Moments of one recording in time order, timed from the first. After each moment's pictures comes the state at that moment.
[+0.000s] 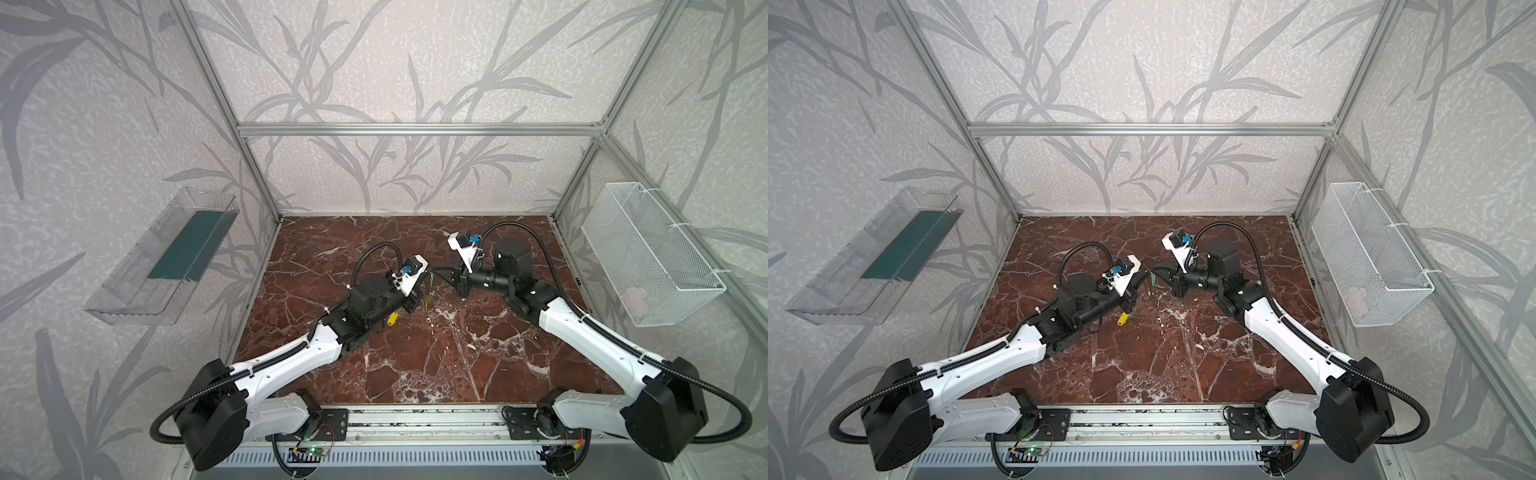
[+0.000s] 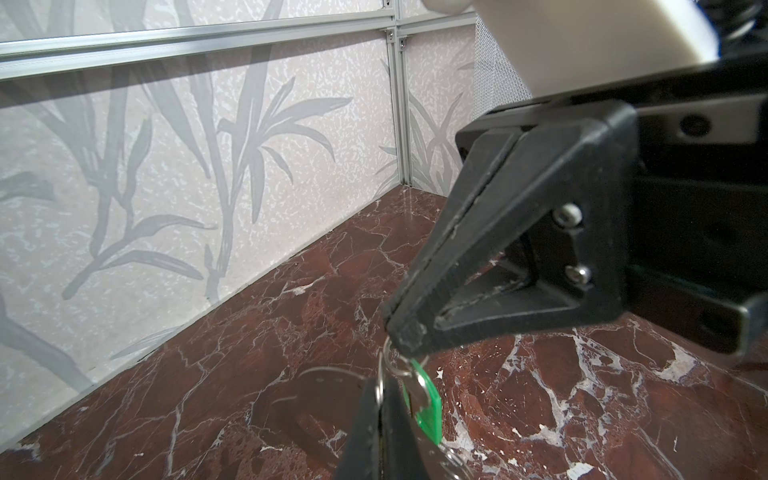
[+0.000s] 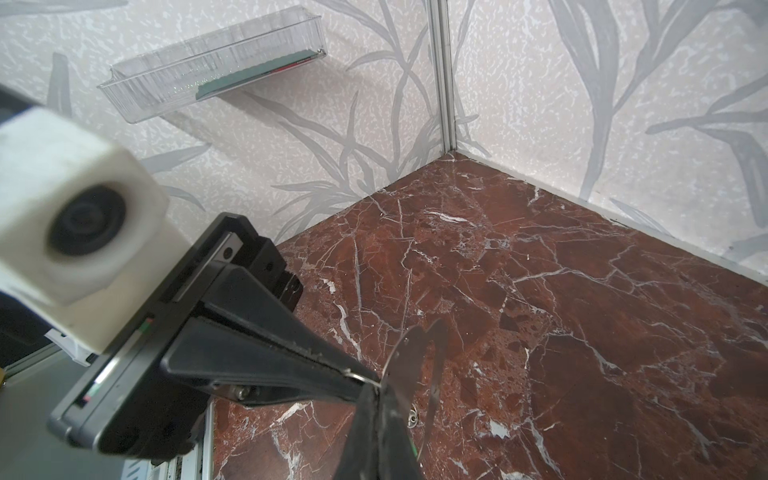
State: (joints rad) left arm -0.79 1.20 0.74 0.33 0.04 0.13; right arm 0.52 1.26 0.95 0.02 -0.64 0.09
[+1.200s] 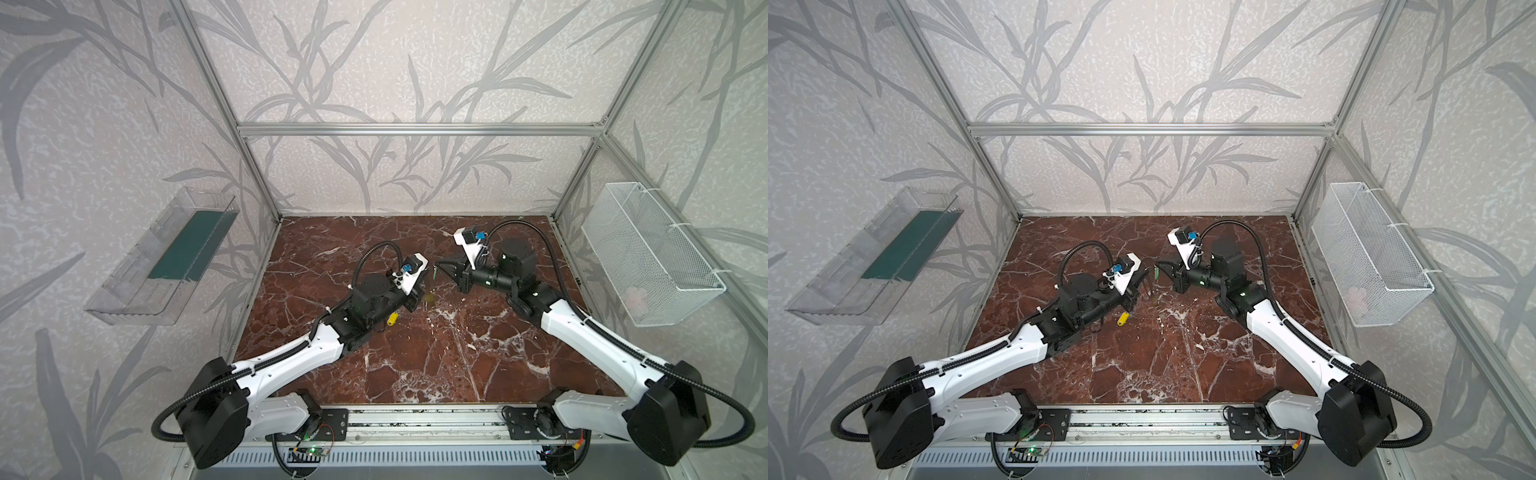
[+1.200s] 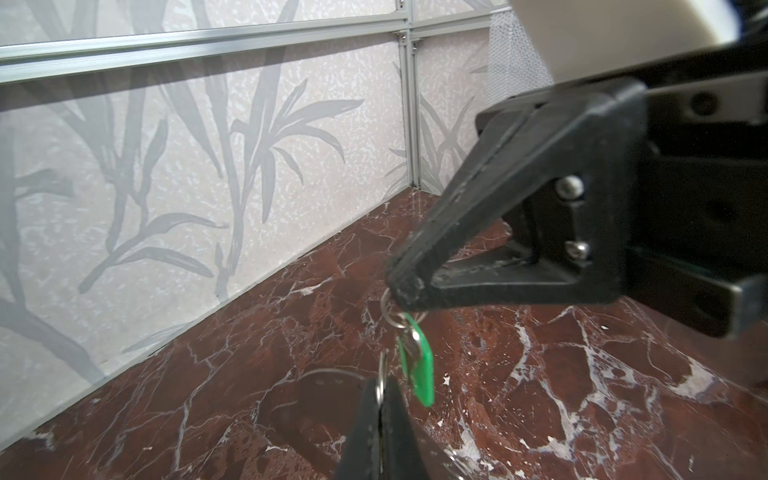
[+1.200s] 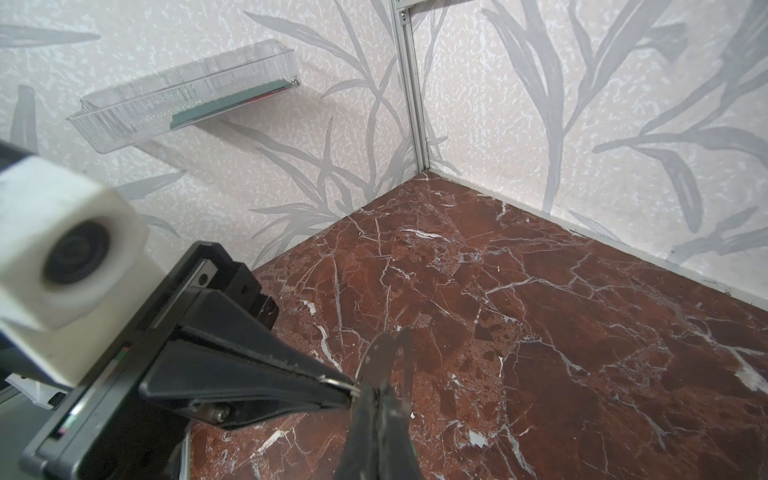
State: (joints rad) left arm -0.80 1.23 0.75 0.36 -0.04 0.10; right arm 0.51 1.24 0.91 0.12 -0.57 0.14
